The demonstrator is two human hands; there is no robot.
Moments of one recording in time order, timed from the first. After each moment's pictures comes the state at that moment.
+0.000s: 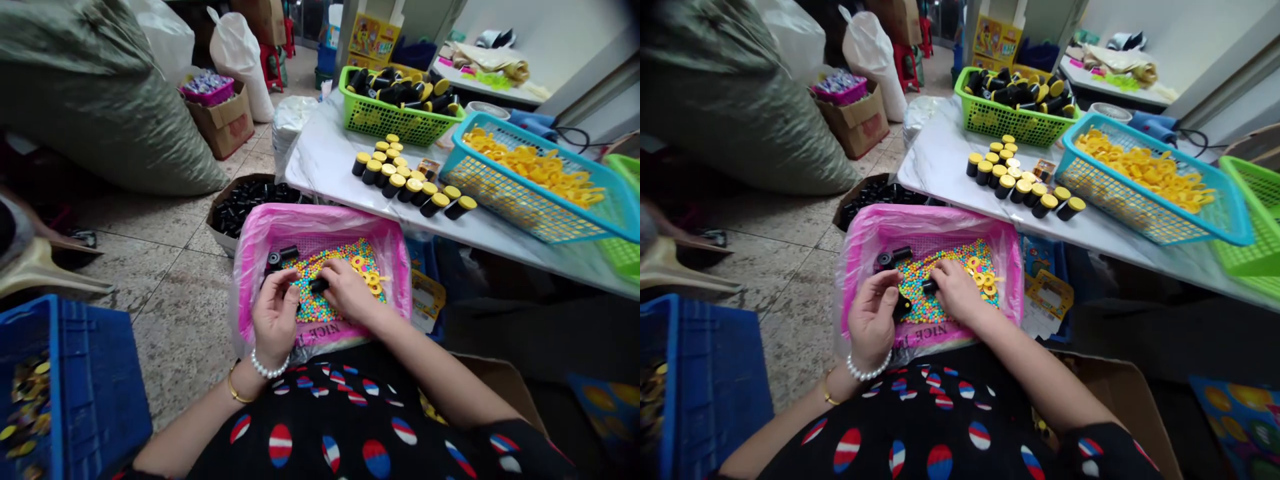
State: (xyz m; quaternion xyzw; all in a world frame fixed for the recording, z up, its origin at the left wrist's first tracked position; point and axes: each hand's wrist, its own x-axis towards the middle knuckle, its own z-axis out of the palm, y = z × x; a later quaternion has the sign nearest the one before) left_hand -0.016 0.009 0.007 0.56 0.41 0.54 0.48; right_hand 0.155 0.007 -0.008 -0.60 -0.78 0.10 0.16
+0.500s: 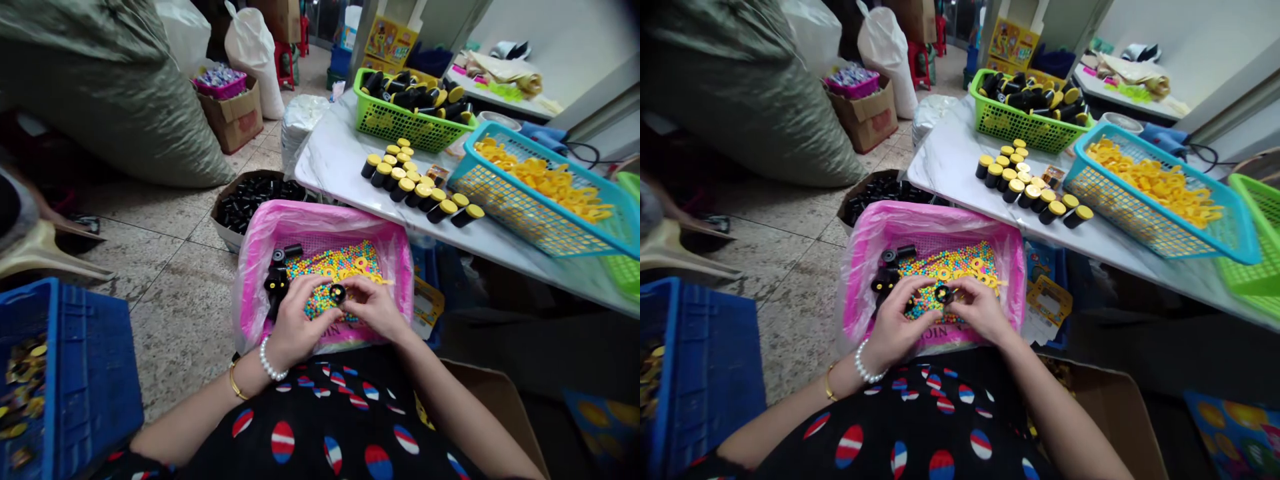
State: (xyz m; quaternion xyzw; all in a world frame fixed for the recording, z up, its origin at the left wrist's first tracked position) left_hand -0.012 0.003 0.010 0.73 0.35 0.39 0.44; right_hand 0.175 -0.037 -0.009 -0.59 -0.56 0.39 0.43
